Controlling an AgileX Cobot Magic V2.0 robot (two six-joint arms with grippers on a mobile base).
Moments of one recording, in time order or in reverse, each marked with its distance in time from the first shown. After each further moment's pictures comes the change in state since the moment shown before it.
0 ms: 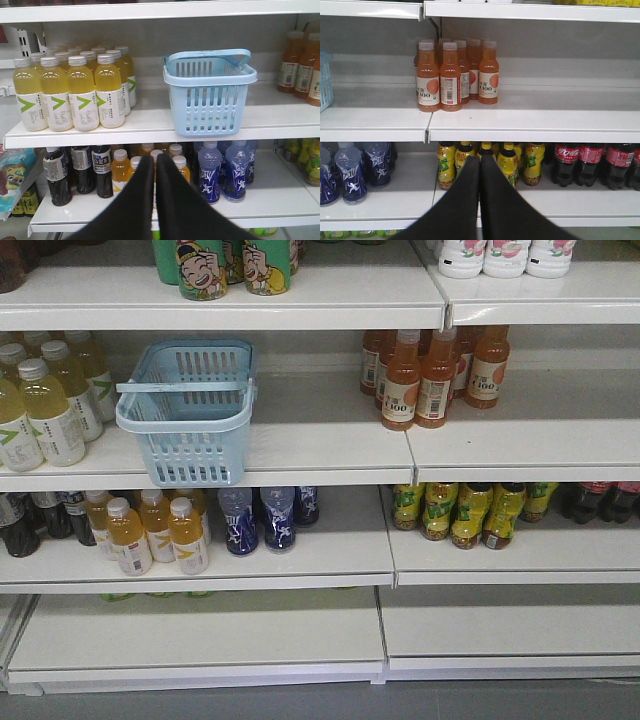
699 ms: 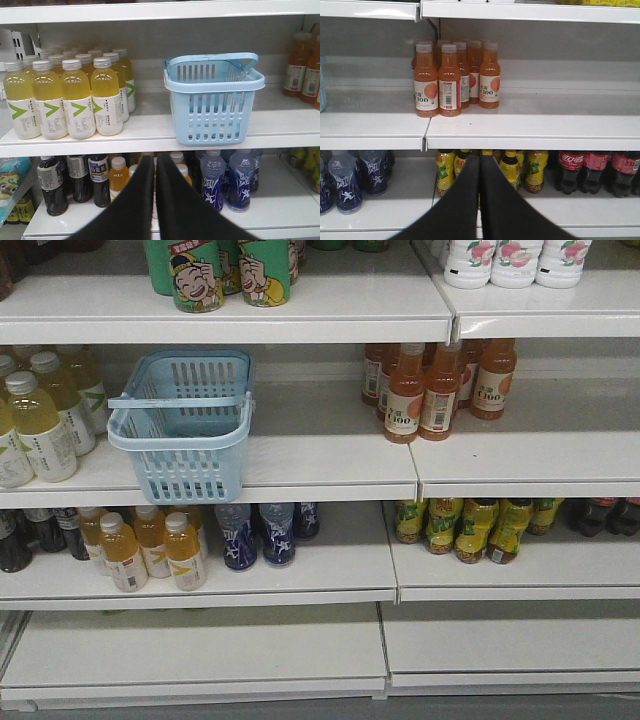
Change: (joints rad) left arm 0.000 0.000 0.000 0.000 0.000 0.000; right arm 0.000 0.000 0.000 0.000 0.000 0.000
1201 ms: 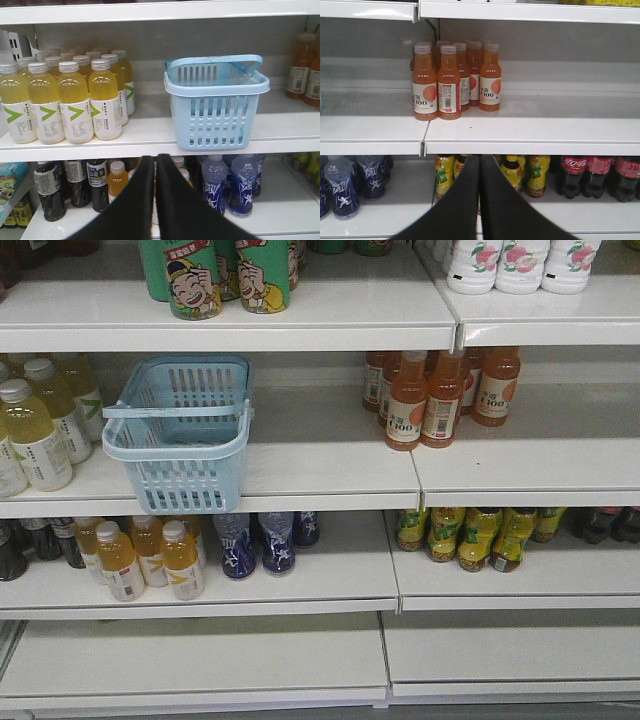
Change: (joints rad) left arm 0.000 0.000 0.000 0.000 0.000 0.000; right arm 0.000 0.000 0.000 0.000 0.000 0.000
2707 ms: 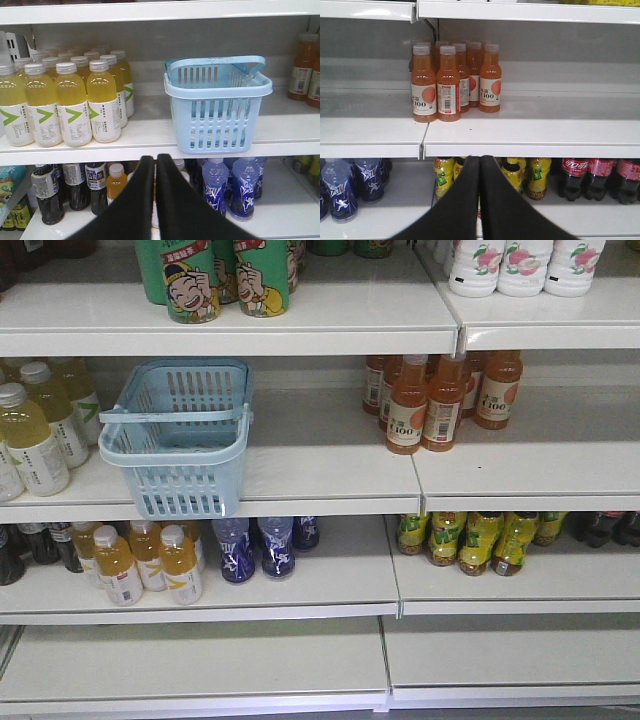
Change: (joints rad) left arm 0.000 0.000 0.000 0.000 0.000 0.000; right arm 0.000 0.000 0.000 0.000 0.000 0.000
